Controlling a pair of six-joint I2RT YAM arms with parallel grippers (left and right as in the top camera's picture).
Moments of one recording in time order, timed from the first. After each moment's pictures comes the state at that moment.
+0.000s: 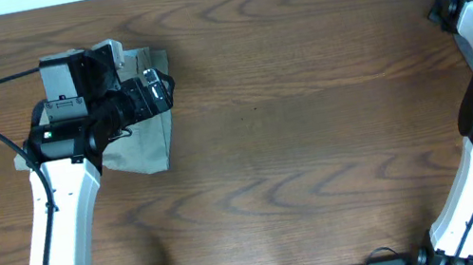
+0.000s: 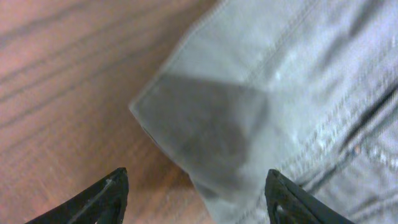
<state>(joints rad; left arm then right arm) -0.02 1.39 1.21 -0.68 0.41 -0.27 -0.32 2.30 1.73 -0.37 0.31 0.30</state>
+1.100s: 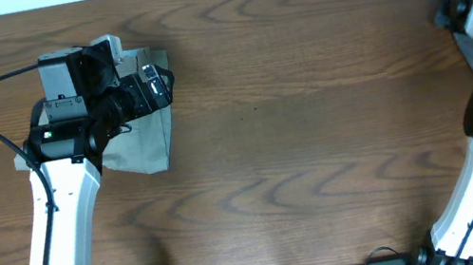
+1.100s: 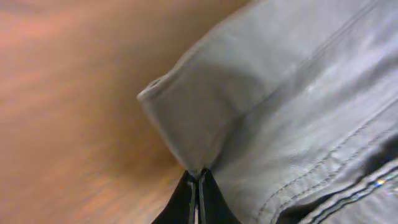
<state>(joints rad) -0.02 1.39 1.21 -0.63 0.42 -0.28 -0.35 2.26 1.73 -0.40 0.13 0.15</state>
